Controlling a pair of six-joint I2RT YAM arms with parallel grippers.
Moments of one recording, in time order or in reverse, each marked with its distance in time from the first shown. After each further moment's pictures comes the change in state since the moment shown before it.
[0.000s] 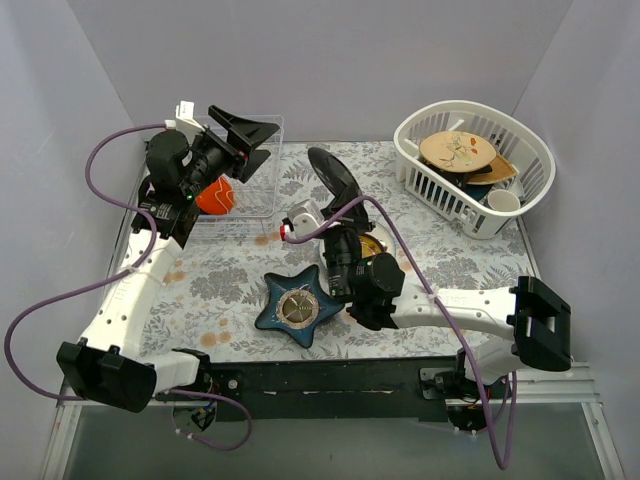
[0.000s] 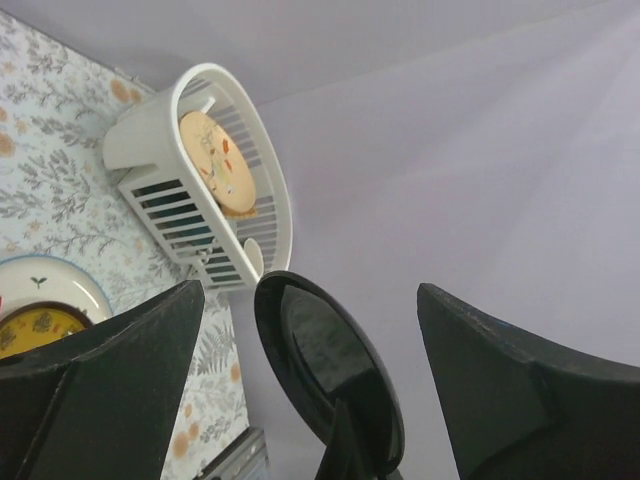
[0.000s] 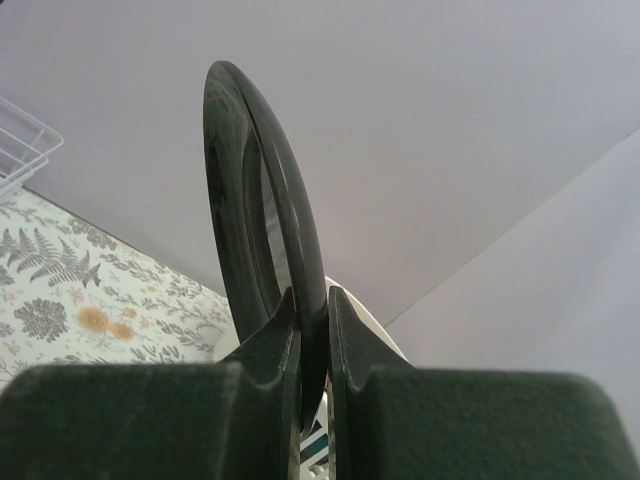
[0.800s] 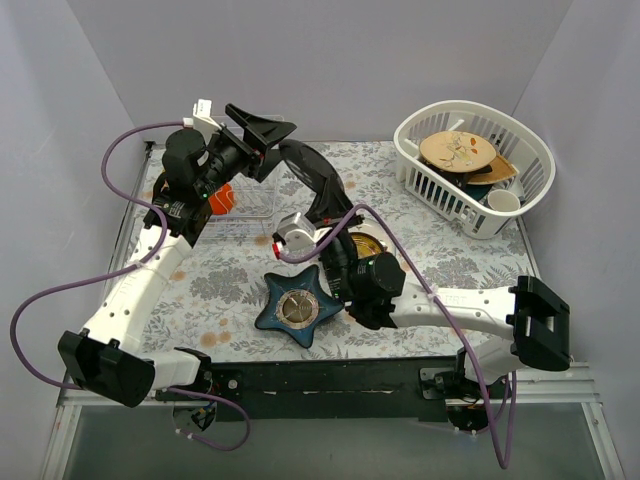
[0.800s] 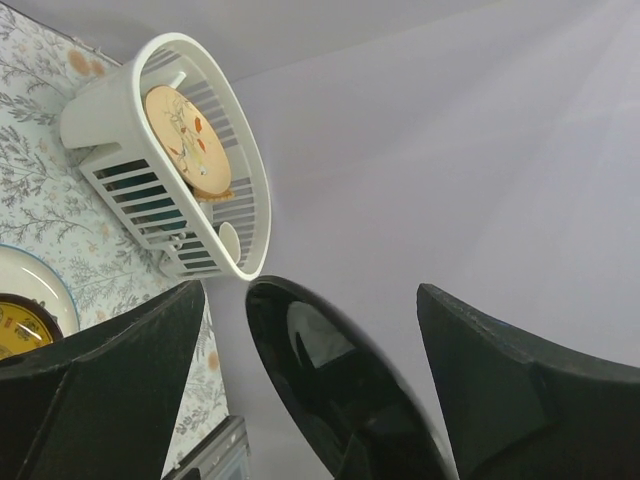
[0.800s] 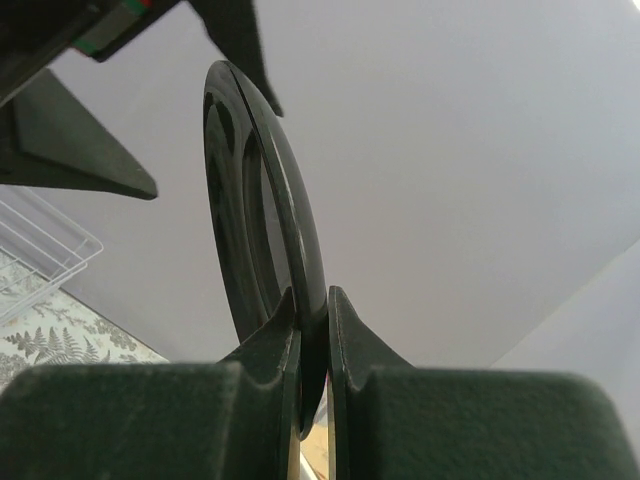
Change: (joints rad) left arm -0.096 0.023 0.021 0.039 -0.063 -0.039; right arm 0.005 0.005 0.019 0.038 -0.258 0.003
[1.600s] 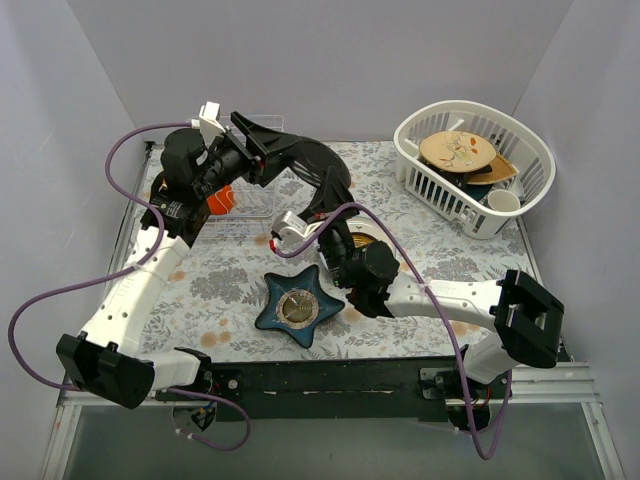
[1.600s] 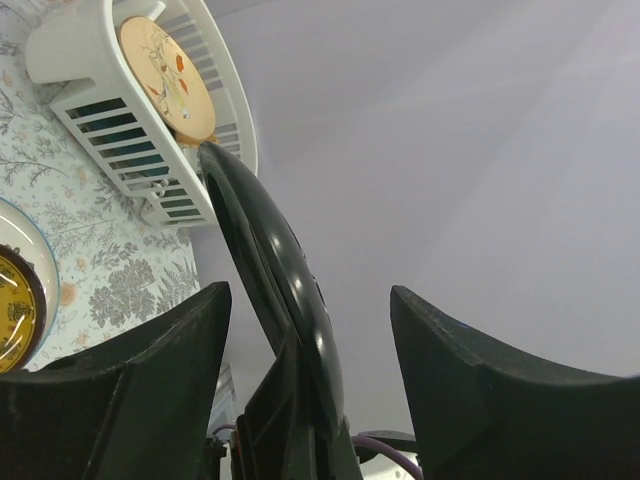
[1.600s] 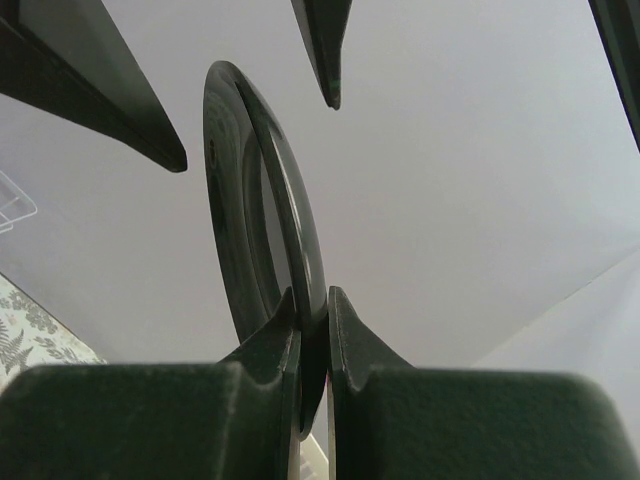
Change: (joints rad) left arm 0.000 -0.005 0.019 -0.059 0.119 -0.024; right arm -0.106 0.048 -0.051 -0.004 -0.131 -0.107
